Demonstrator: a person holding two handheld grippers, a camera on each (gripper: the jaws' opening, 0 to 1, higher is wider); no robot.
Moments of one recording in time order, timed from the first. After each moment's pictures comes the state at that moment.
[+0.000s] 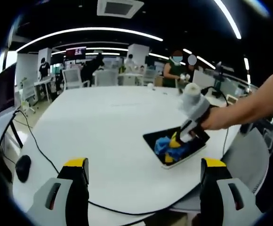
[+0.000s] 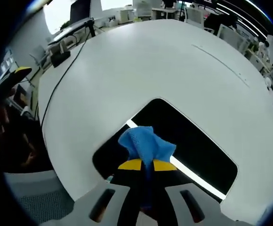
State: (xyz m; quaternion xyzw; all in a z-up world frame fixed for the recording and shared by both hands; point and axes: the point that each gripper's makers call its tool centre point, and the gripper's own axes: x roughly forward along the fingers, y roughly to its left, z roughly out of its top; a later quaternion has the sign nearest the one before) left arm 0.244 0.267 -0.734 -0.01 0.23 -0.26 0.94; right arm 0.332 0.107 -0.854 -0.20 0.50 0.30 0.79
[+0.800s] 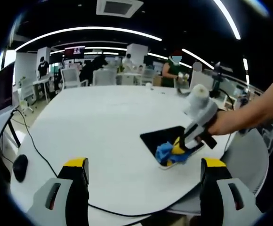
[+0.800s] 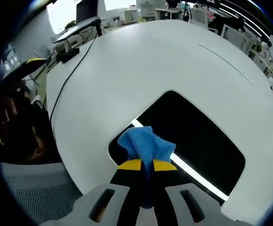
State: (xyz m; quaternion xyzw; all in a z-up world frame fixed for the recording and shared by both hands) left arm 0.245 0.260 -0.738 -0.01 0.23 -0.27 0.93; right arm 0.300 0.112 -0.854 -0.19 0.50 0.32 0.78
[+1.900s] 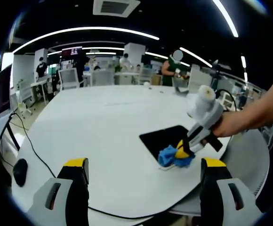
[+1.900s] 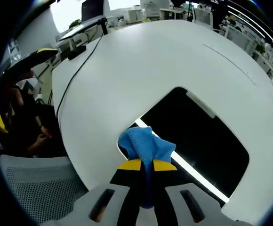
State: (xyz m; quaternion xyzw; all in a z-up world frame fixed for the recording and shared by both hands) left arm 0.250 0.259 -0.739 0.00 0.24 -0.28 0.93; right arm 0.286 0.115 -0.853 -0.19 0.50 0.34 0.77
